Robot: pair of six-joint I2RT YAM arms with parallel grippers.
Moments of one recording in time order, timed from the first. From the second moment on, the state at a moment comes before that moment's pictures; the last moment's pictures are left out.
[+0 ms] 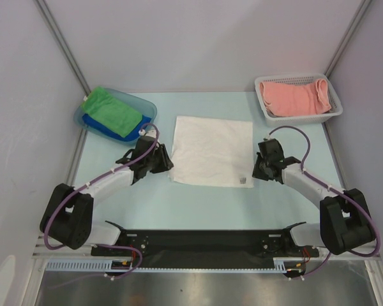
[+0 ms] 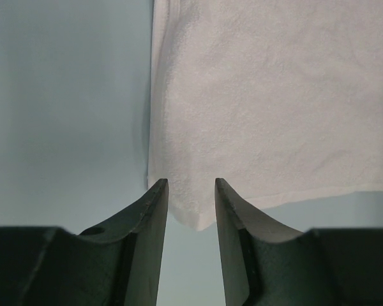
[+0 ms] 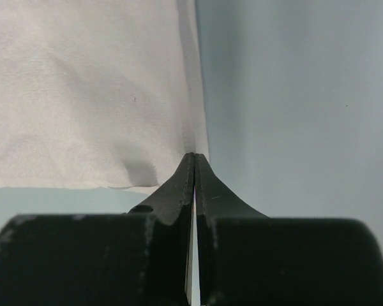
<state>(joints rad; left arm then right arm) -0.43 1.36 0.71 -0.14 0.04 -0.57 0.34 1.32 0.72 -0.39 0.10 0.55</state>
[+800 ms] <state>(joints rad) -0.46 1.46 0.71 -0.11 0.02 -0.55 0.47 1.31 0.77 -0.39 0.19 0.55</state>
